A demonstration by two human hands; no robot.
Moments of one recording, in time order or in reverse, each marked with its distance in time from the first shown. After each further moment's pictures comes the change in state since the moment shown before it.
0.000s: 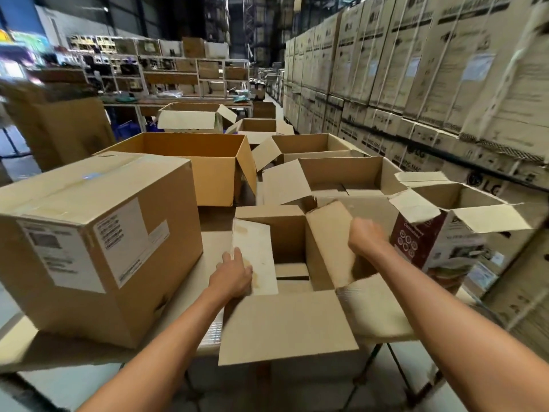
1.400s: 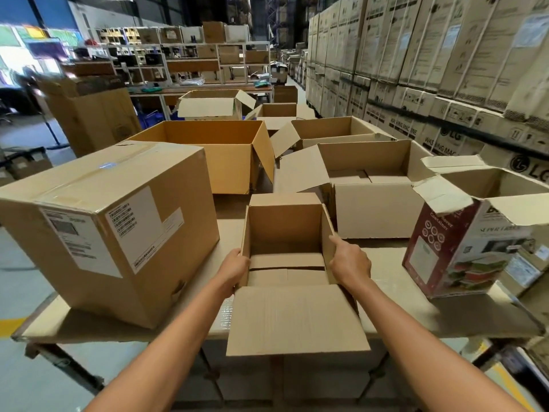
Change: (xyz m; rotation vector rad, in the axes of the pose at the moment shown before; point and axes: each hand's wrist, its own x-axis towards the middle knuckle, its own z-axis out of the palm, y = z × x) left_hand 0.001 -0.019 0.007 -0.887 -0.041 -0.269; right_hand -0.027 -0.031 0.095 0.259 -0.021 -0.043
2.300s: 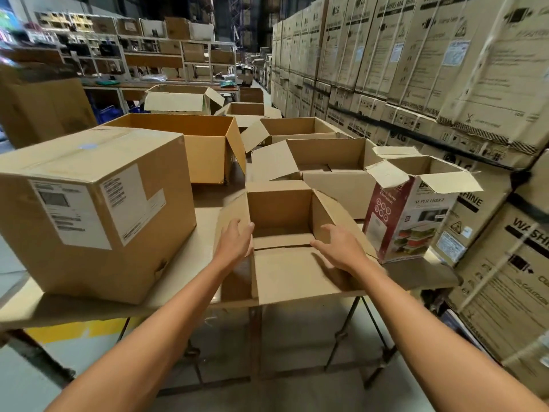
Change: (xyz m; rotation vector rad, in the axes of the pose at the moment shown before) left_hand -0.065 0.010 0.024 0.232 0.100 0.393; right_hand -0.080 0.034 -0.052 0.088 -0.088 -0.077
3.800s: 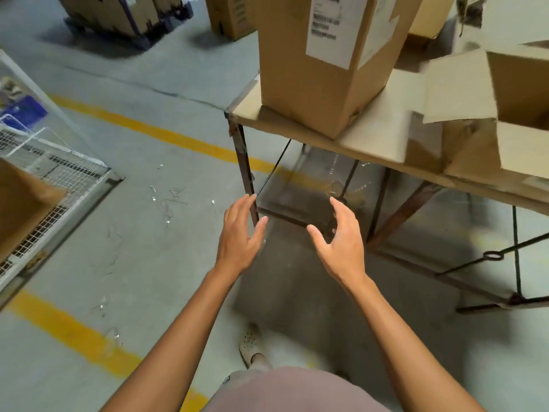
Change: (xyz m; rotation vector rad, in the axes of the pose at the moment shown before) left_hand -0.372 -0.265 -0.204 0.261 0.403 -0.093; right_hand -0.312 -0.202 0.276 0.446 -0.152 -0.420
